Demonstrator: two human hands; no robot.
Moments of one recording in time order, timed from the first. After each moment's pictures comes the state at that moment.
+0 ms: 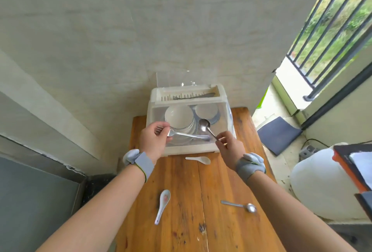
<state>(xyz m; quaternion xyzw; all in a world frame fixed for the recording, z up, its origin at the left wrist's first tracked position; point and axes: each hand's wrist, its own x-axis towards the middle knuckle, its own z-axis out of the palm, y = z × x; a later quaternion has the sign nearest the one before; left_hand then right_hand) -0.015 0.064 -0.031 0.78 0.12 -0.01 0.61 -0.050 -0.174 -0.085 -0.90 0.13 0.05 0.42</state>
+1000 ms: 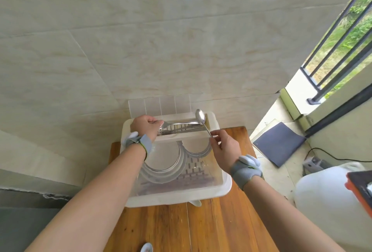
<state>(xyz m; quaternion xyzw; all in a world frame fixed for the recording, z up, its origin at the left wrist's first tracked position) 0.222 -0.002 -0.069 0.89 0.20 -0.01 0.42 0.121 -0.233 -0.098 -0.90 0.12 0.00 0.43</state>
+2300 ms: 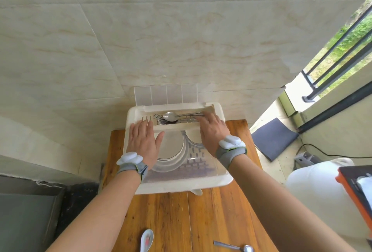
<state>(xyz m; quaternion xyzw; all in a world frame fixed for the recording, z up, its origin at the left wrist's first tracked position) 0.159 0.048 -0.122 1.00 -0.07 -0.01 0.06 0.155 -0.189 -0.096 -0.98 -0.06 -0.01 0.17</state>
